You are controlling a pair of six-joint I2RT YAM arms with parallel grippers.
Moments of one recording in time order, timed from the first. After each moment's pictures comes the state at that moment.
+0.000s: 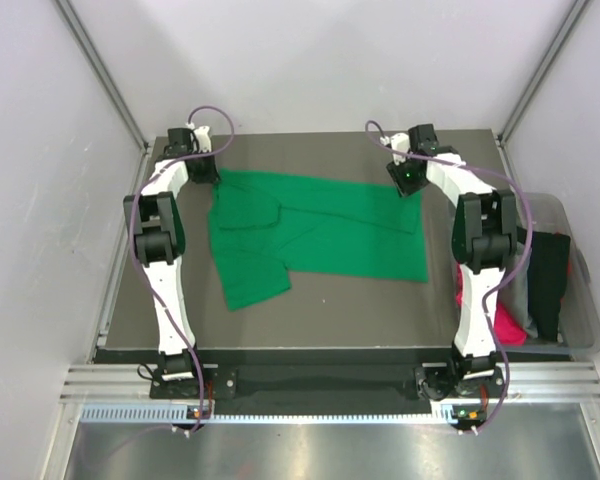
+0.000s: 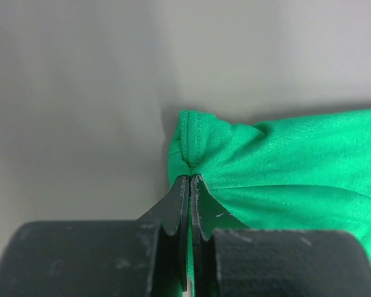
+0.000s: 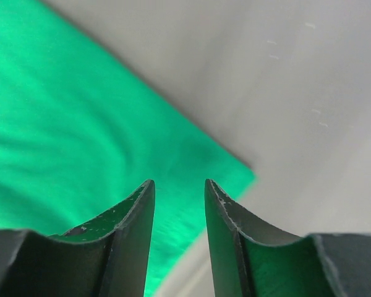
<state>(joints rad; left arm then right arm) 0.11 2.41 1.99 -0.40 0.33 0.04 0.14 2.19 1.77 -0.60 -0.09 -0.40</state>
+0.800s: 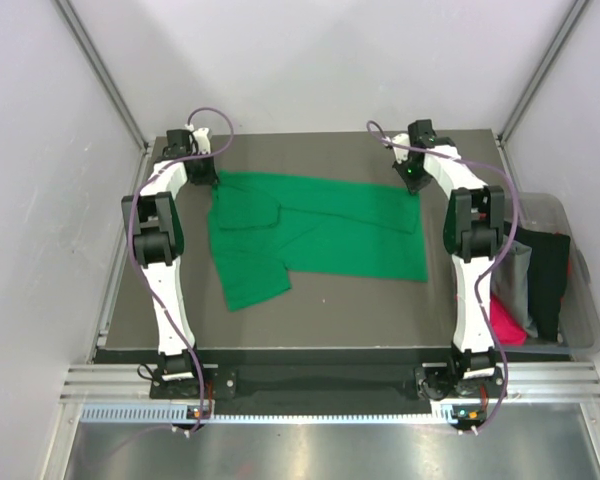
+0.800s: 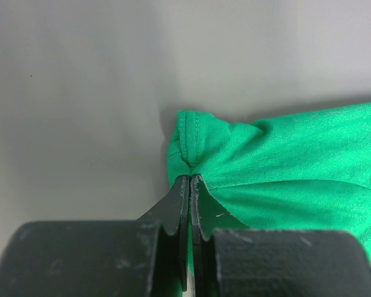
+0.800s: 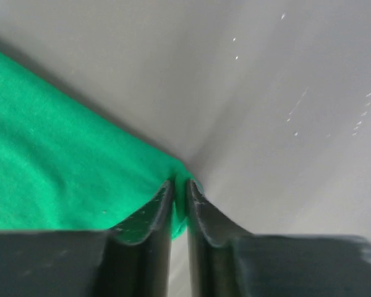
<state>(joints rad) 0.11 2.38 1.94 -0.40 0.34 0.06 0.11 2.38 2.05 -0.80 0.01 -0.45</state>
